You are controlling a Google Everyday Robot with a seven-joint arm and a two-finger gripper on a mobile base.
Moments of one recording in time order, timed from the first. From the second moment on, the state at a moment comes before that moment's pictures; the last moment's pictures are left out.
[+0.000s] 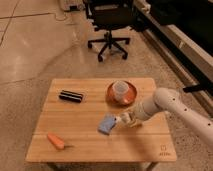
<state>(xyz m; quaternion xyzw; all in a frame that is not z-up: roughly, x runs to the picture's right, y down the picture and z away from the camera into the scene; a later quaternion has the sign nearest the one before) 0.132 0.167 0.776 -0.24 -0.34 -0.06 0.91</state>
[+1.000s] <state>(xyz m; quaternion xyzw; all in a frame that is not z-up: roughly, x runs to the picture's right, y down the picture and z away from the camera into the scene) 0.123 0.158 0.742 -0.27 -0.47 0.00 0.84</state>
